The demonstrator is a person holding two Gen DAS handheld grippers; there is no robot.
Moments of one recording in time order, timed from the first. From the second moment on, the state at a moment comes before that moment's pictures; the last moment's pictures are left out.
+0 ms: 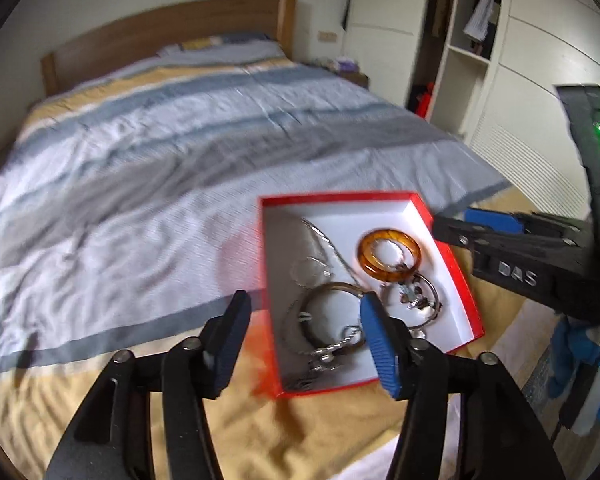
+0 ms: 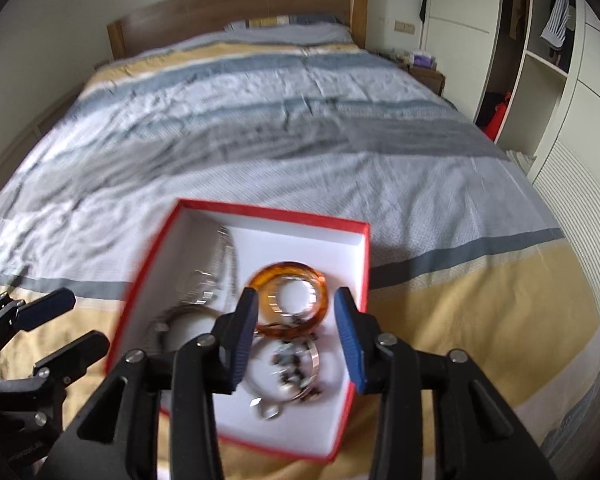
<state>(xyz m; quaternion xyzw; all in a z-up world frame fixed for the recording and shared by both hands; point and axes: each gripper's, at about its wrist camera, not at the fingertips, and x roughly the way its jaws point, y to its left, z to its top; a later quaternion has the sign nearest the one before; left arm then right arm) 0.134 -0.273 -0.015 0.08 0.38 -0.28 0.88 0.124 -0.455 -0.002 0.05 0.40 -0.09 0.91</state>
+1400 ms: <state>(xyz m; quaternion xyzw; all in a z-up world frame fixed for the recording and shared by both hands) -0.116 -0.040 0.121 0.07 0.21 -0.01 0.98 -0.103 -0.210 0.107 -0.02 0.25 0.04 0.97</state>
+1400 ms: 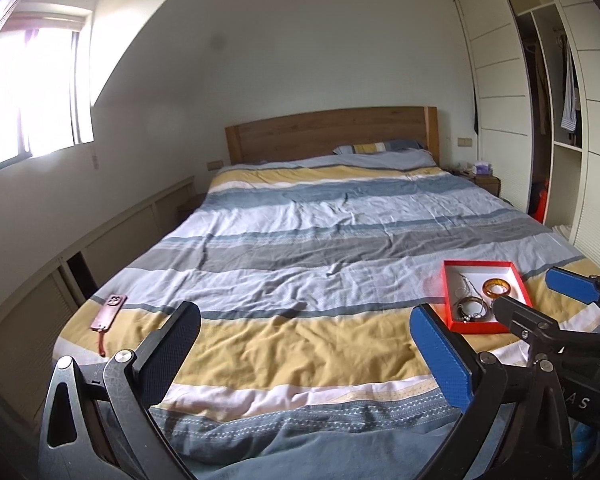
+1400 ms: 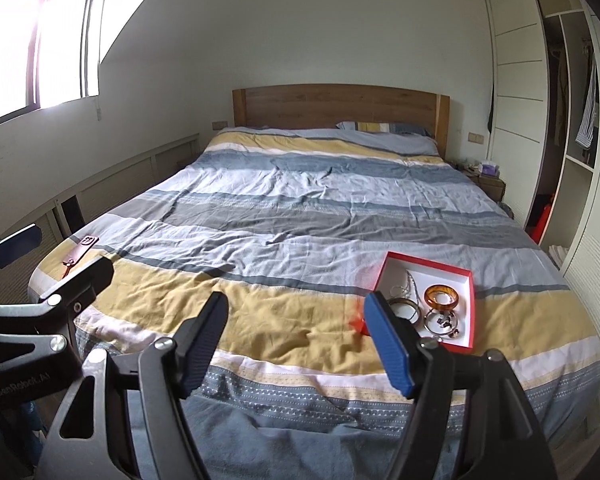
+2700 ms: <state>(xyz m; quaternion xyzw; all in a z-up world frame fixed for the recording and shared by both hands) -0.149 -0.047 0.100 0.07 0.21 -0.01 0.98 -0.142 -0.228 0.088 0.00 0.24 0.01 0.97</state>
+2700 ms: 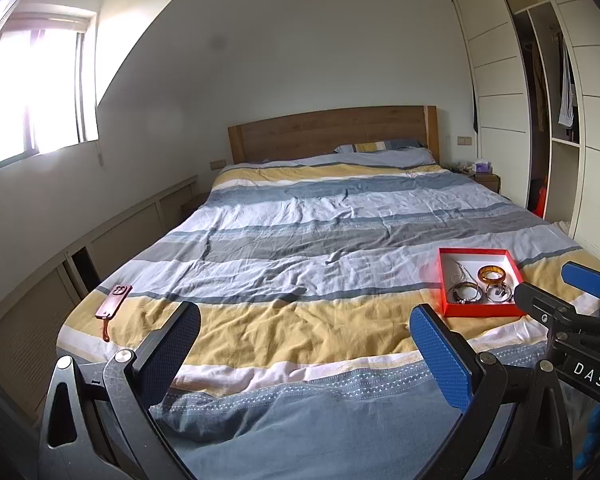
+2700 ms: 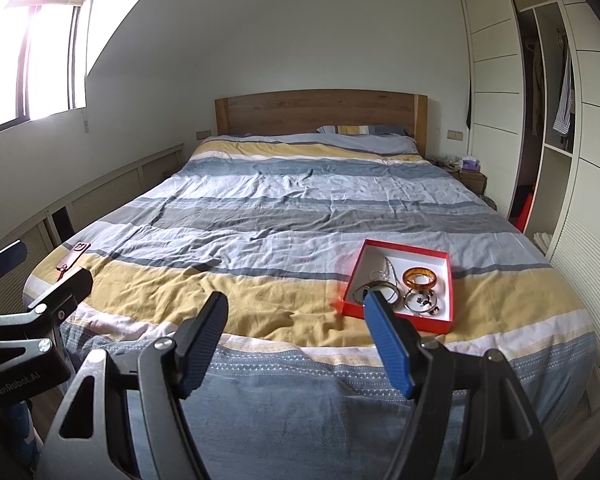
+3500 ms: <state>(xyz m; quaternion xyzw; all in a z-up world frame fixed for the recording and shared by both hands) -0.134 -0.047 0.083 0.07 0.24 -0.01 0.97 -0.133 -0.232 0.077 0.01 0.25 0.00 0.97</state>
